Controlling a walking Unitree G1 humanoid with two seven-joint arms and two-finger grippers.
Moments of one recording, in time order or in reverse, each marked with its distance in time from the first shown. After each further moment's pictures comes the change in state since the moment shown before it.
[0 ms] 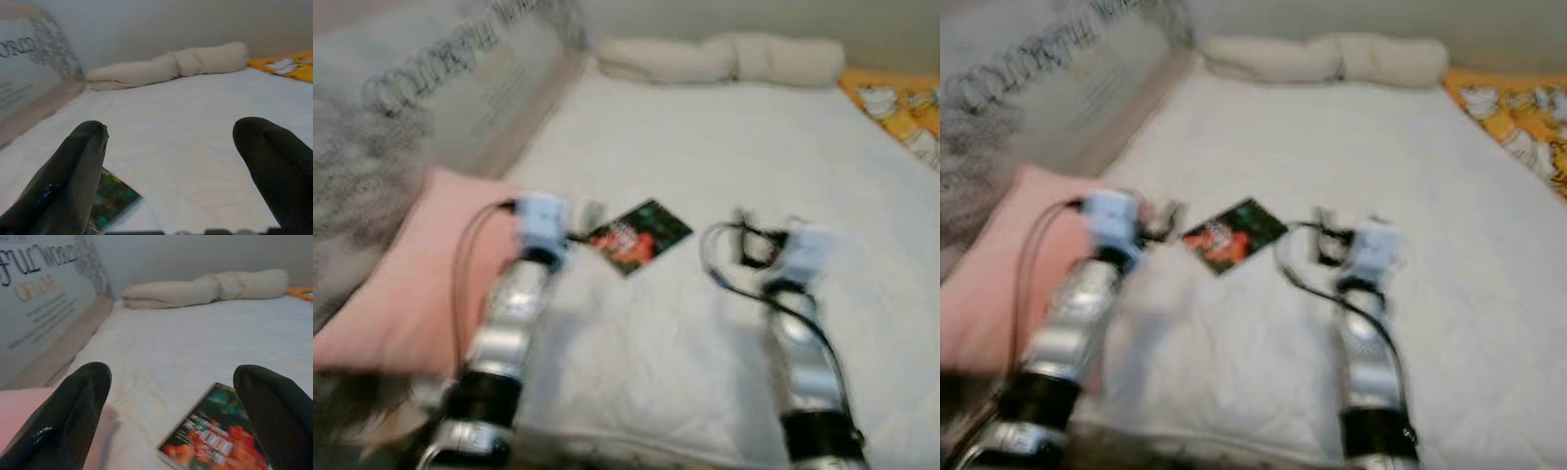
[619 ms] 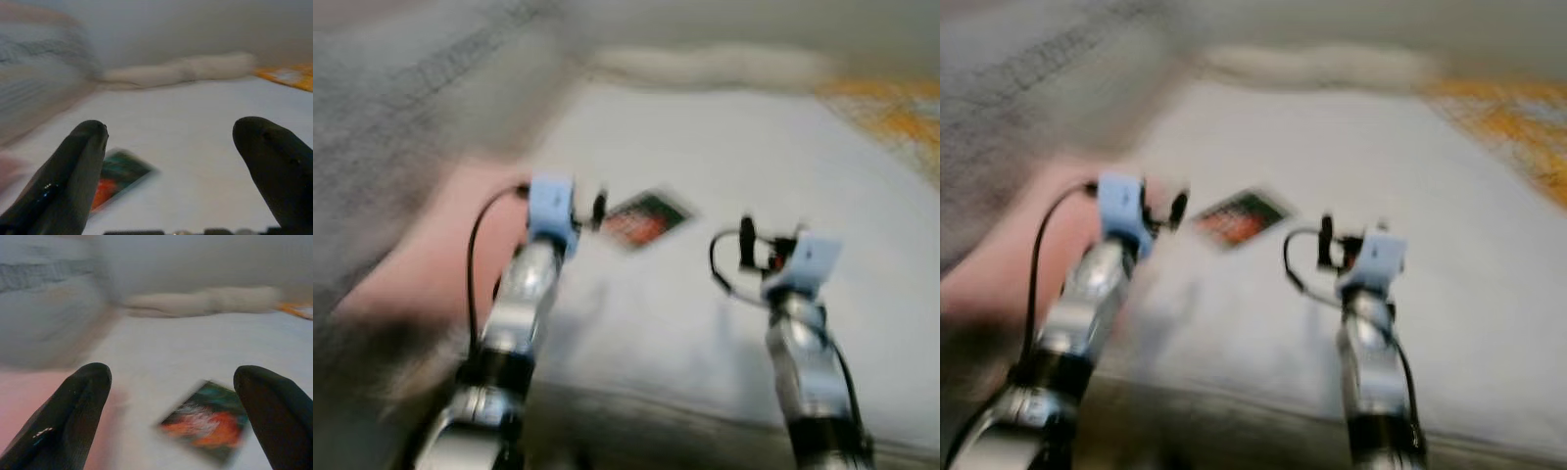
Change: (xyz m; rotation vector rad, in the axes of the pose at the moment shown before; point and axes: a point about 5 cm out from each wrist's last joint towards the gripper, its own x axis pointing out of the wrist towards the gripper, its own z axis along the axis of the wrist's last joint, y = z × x) left arm 0.020 -0.003 0.008 -0.013 0.035 -0.005; right arm 0.001 -0.006 0.002 -0.023 -0.003 -0.001
